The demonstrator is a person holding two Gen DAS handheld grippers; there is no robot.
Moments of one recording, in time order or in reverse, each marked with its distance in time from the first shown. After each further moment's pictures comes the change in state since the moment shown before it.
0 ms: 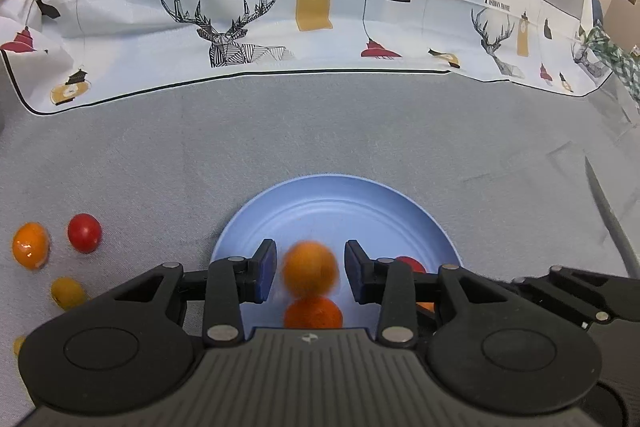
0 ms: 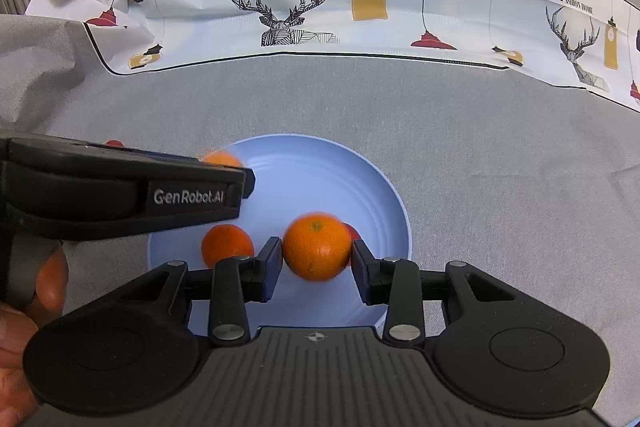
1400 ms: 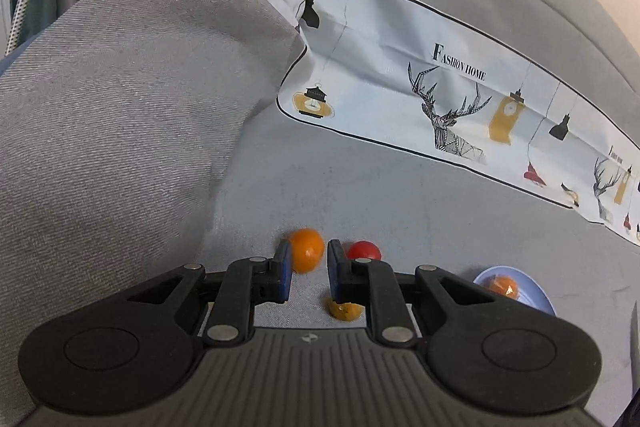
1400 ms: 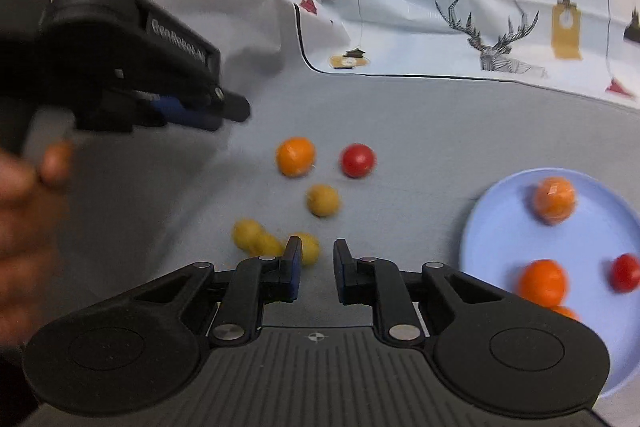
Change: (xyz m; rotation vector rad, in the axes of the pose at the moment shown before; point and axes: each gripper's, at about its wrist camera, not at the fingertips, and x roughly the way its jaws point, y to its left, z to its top) left arm -0.108 0.192 -0.018 -0.393 -0.124 0.210; right arm 0.007 0.161 -0.005 -0.112 -0.098 0.373
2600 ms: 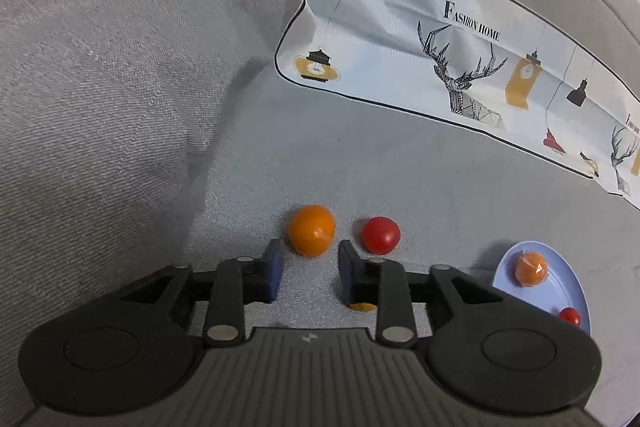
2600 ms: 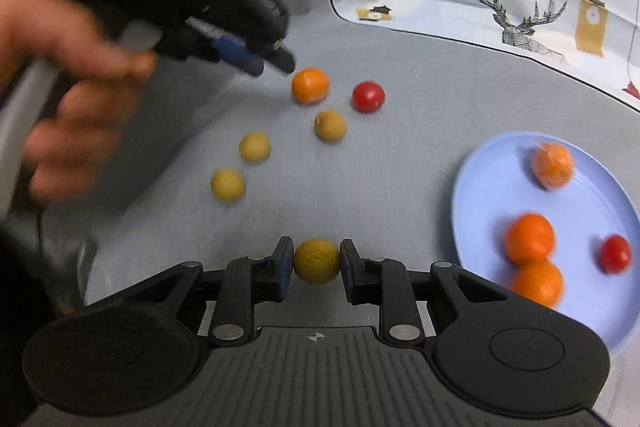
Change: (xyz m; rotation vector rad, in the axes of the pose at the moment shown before) left arm 0.045 -0.002 -0.003 0.040 0.092 0.030; right arm -0.032 -0.015 -0.034 -0.146 0.190 0.017
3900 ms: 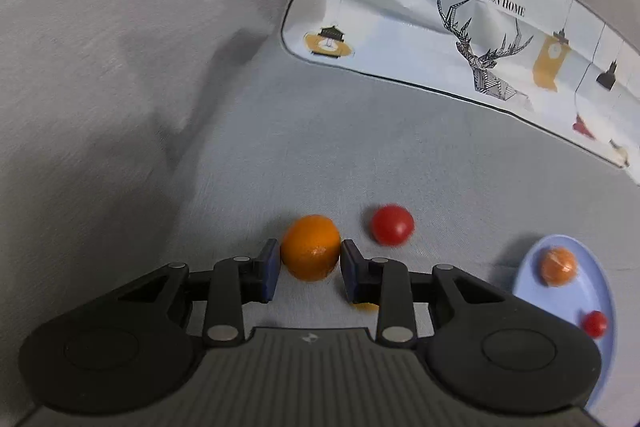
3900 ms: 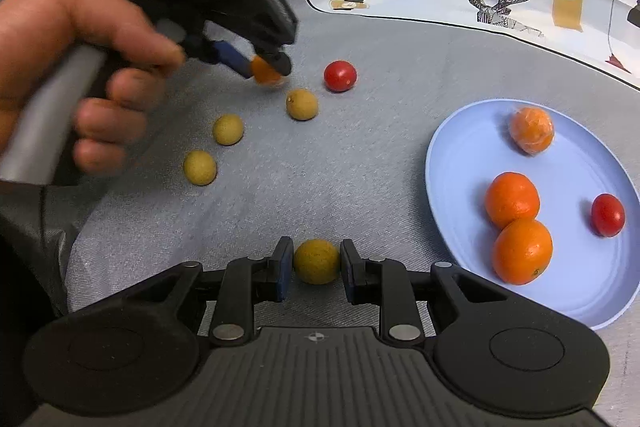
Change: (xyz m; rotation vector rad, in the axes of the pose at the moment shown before) left arm 0.021 -0.009 -0.004 -0.018 0.062 0.078; right arm 0.007 -0.010 -0.010 0.042 -0.010 -0.017
